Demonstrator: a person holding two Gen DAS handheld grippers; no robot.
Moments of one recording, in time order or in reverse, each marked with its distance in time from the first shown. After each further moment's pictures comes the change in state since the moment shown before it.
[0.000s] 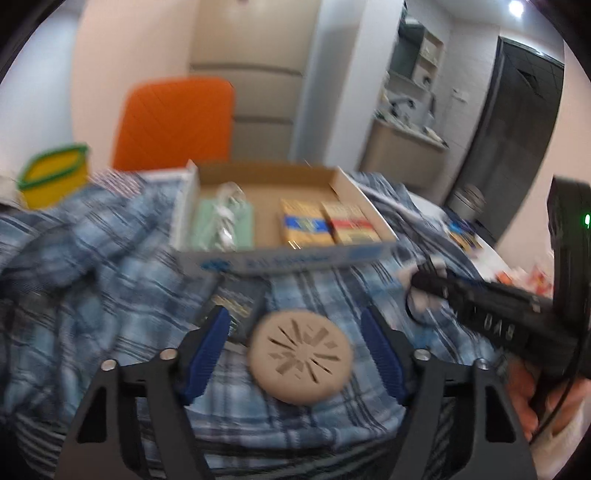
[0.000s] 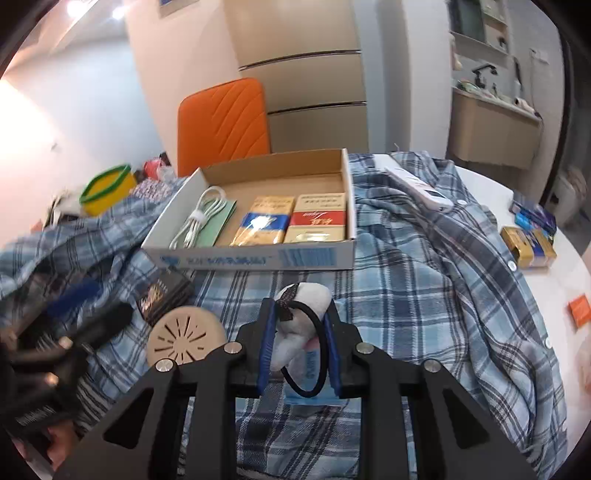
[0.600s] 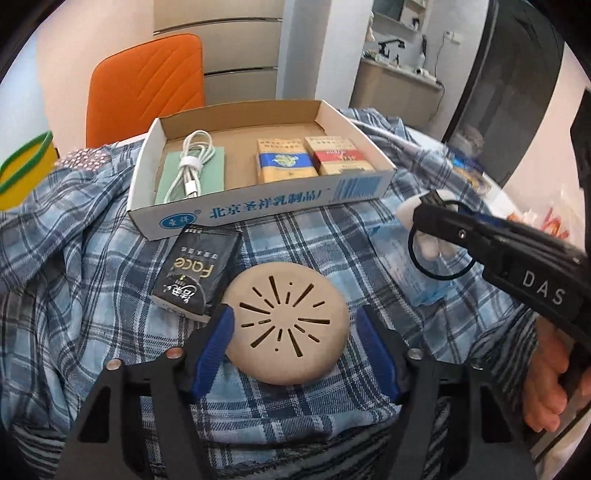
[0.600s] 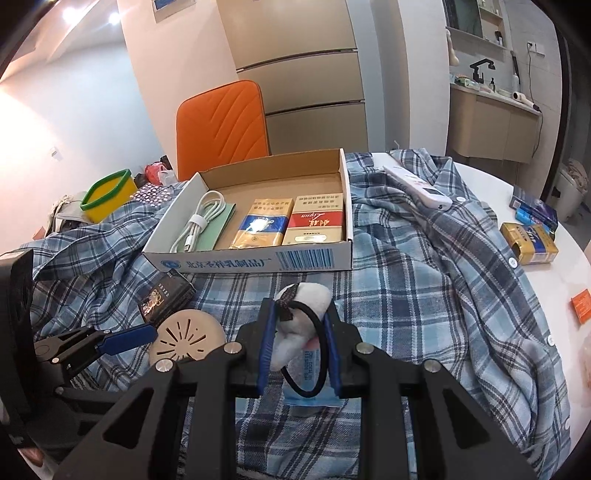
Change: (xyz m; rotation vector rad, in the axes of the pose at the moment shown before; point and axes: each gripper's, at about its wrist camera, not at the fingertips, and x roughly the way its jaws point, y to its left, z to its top) left arm 0.040 -0.023 -0.006 0.112 0.200 0.051; right arm 0.004 -0.001 0.001 -0.003 0.014 0.011
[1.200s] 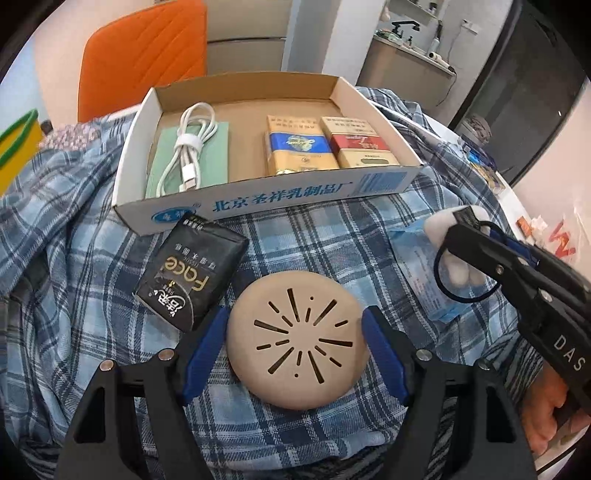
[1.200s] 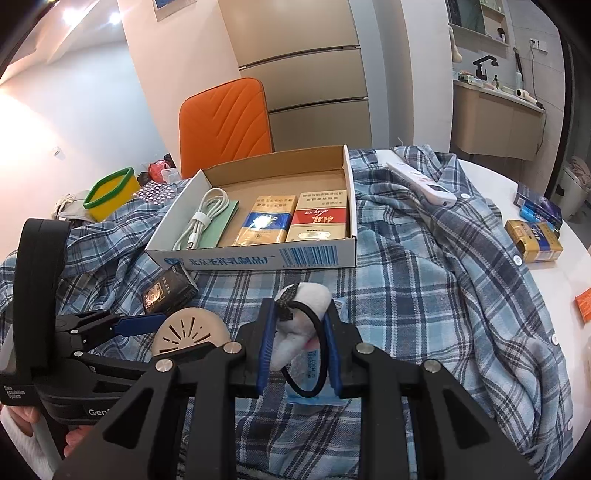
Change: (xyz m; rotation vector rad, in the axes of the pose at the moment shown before) left arm 0.026 0.017 0.024 -0.038 0.118 -0.027; right arm 0.002 0.001 0.000 -0.004 0.009 0.015
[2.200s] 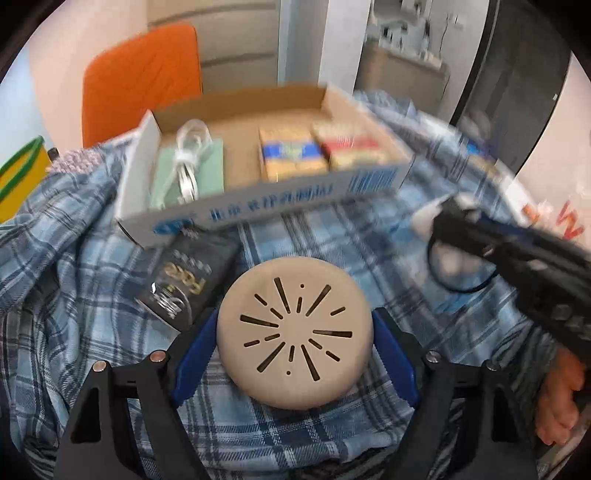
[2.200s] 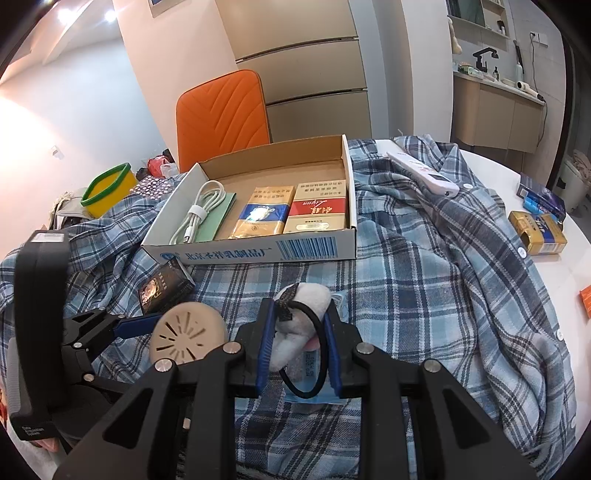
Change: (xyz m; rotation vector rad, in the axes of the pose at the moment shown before) left arm -0.012 -0.010 -0.014 0.046 -0.111 0.032; right arm 0.005 -0.003 0.000 0.016 0.021 0.004
